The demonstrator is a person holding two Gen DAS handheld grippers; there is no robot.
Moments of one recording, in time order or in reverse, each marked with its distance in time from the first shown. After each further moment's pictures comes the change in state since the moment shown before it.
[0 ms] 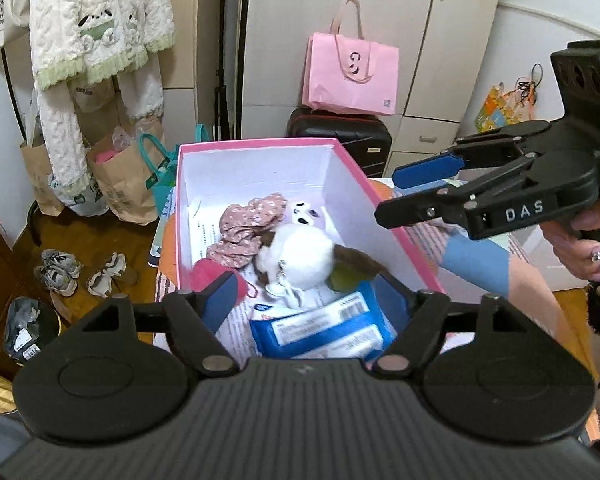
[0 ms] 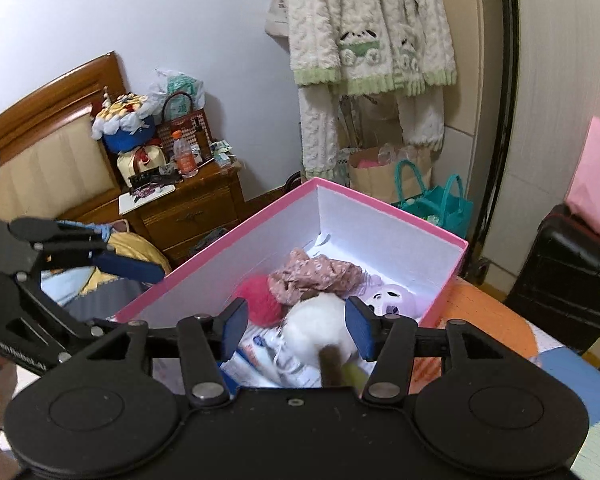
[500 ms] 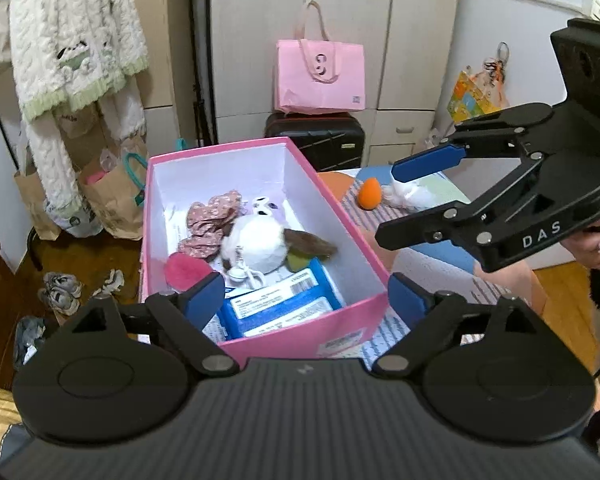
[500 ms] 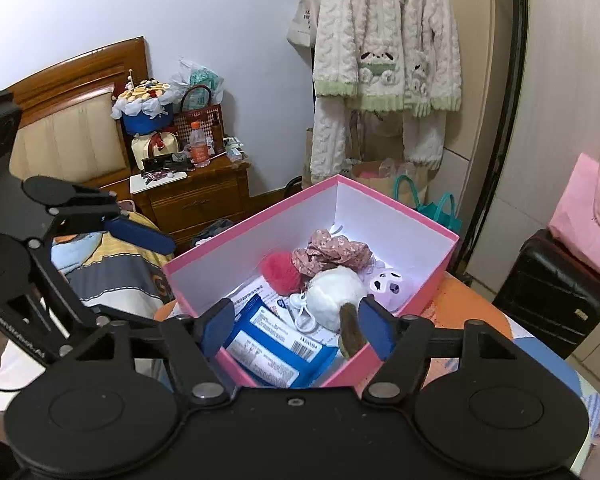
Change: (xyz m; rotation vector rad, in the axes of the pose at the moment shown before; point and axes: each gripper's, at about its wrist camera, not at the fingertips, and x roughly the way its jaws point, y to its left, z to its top) left arm -0.034 -0.052 -0.019 0.105 -0.013 -0.015; right arm -0.061 0.043 -0.034 -0.103 -0.022 -0.046
